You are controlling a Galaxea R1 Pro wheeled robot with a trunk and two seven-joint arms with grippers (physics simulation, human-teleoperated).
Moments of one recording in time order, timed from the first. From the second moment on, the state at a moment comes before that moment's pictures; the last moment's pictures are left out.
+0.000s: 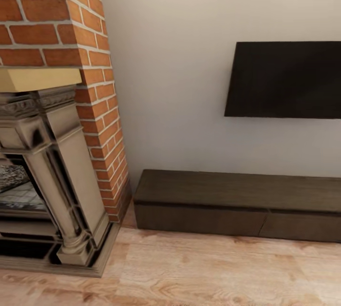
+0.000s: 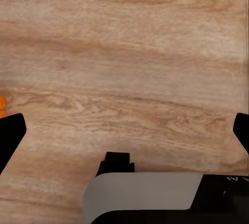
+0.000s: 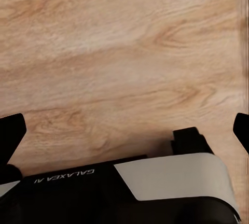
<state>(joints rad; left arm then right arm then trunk) -0.05 -0.01 0.05 -0.38 -0.01 -0.12 0.03 -0.26 0.03 -0.07 -0.30 -0.22 0.21 0.00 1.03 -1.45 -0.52</state>
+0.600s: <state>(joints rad) -0.05 -0.01 0.05 -0.38 -0.01 -0.12 0.03 -0.25 0.04 -0.07 -0.30 -0.21 0.18 0.00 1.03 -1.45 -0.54</state>
